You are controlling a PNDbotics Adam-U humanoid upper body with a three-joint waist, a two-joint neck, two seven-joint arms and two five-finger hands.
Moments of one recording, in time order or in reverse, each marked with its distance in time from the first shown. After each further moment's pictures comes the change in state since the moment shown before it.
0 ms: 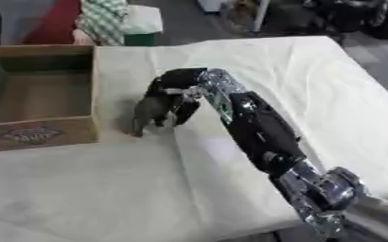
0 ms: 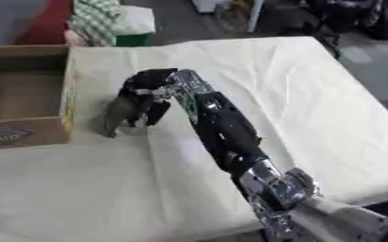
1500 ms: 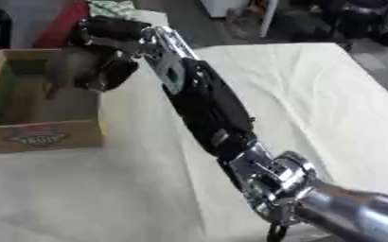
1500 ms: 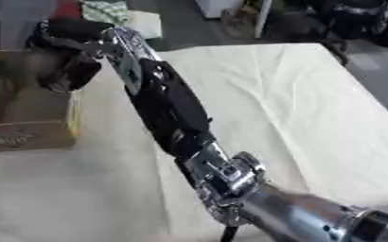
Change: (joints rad) left arm -0.022 -0.006 -0.013 0.000 0.002 0.004 -0.011; right arm -0.258 0.220 -0.132 -0.019 -0.083 0.009 0.009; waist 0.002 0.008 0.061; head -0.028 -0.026
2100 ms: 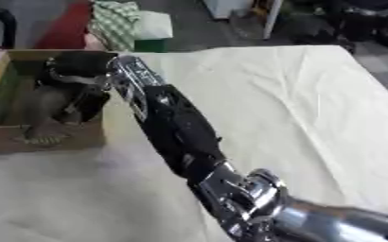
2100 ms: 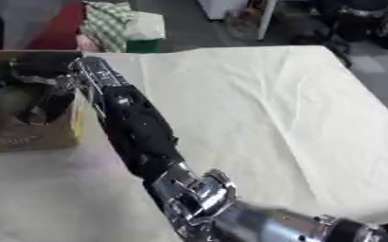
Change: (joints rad) left arm -0.013 -0.005 -0.012 0.000 0.004 0.005 -0.010; right arm -0.006 0.103 -0.069 0.089 0.300 -0.048 -0.175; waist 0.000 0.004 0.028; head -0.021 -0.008
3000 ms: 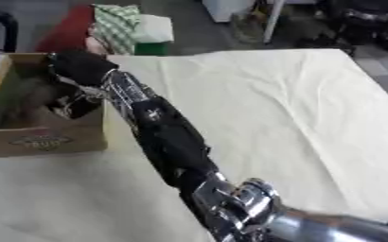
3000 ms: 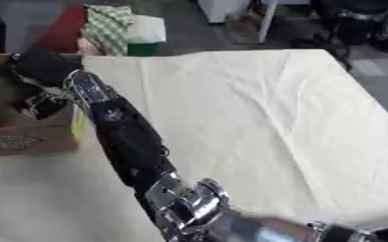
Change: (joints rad) left arm -0.004 -0.007 -0.001 0.000 0.003 0.001 -0.004; right arm -0.001 0.023 -0.043 0.054 0.226 0.218 -0.342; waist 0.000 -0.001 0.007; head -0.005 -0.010
